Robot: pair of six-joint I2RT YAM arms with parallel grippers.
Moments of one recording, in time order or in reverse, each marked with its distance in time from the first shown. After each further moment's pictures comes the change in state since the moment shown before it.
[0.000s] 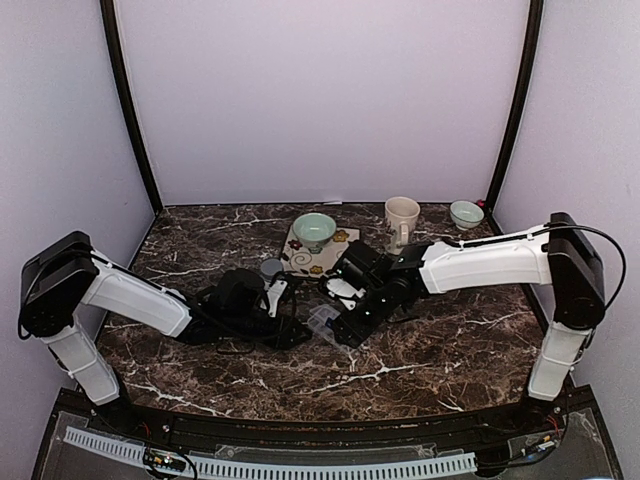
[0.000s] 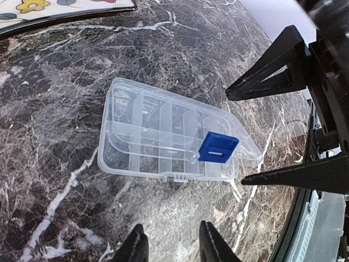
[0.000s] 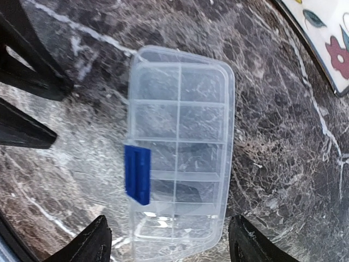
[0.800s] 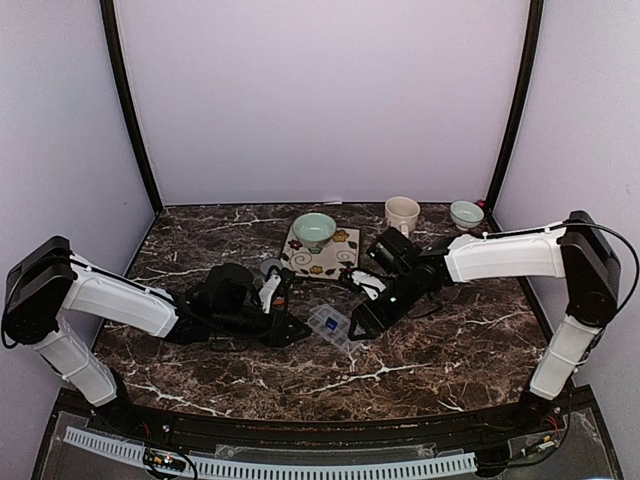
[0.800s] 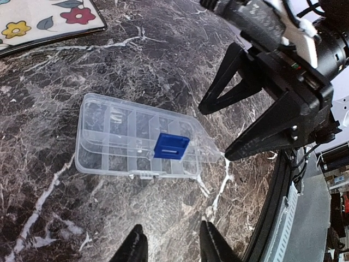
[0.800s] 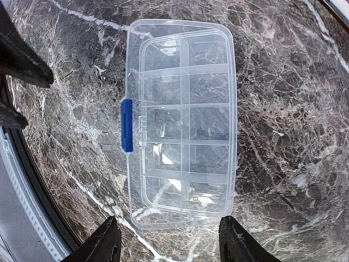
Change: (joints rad) left arm 0.003 -0.105 -0.034 0.010 0.069 0.000; right arm -0.173 -0.071 -0.122 0.042 -0.375 0.028
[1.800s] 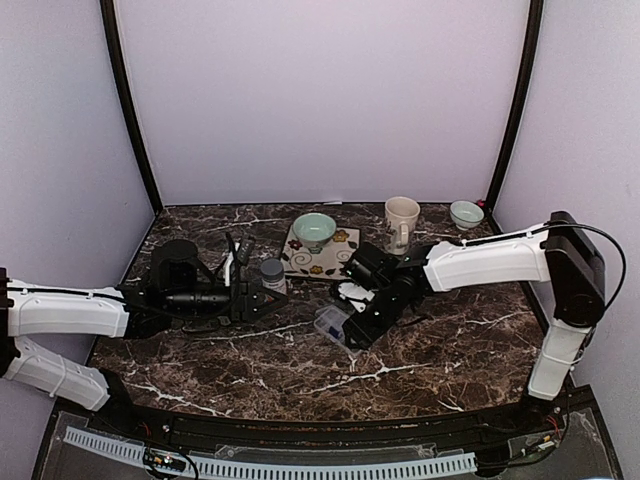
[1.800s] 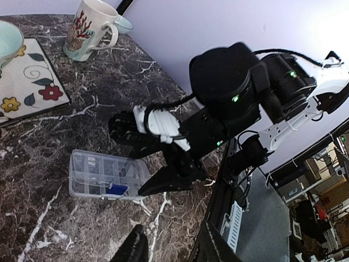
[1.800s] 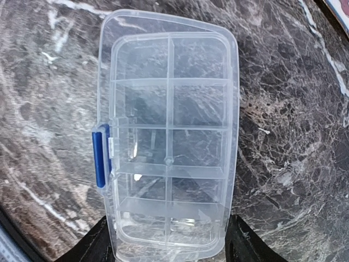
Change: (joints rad) left arm 0.122 -0.350 -0.090 0.034 0.178 -0.059; right arm 0.121 0.077 0.078 -0.080 0.298 0.013
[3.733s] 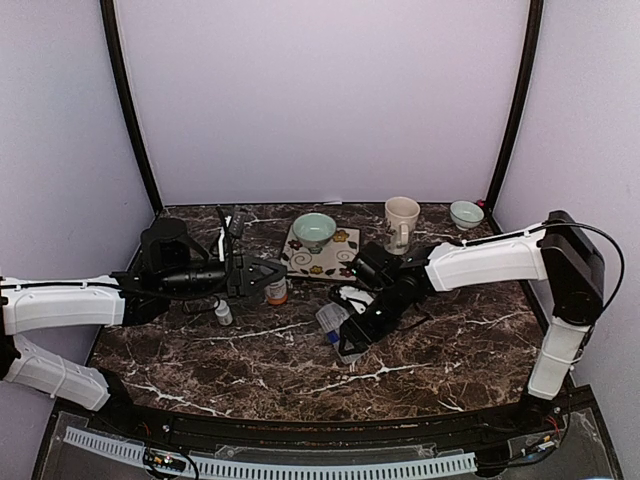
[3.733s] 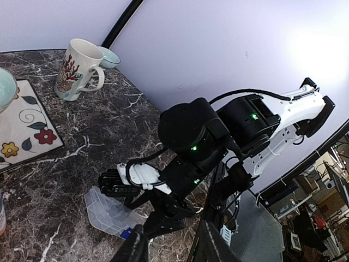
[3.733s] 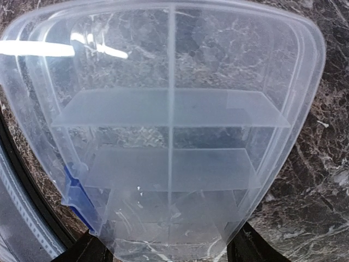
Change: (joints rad) left arm 0.045 0.001 0.093 0.031 0.033 -0.023; right arm -0.035 -0.011 -0.042 0.056 -0.258 0.077
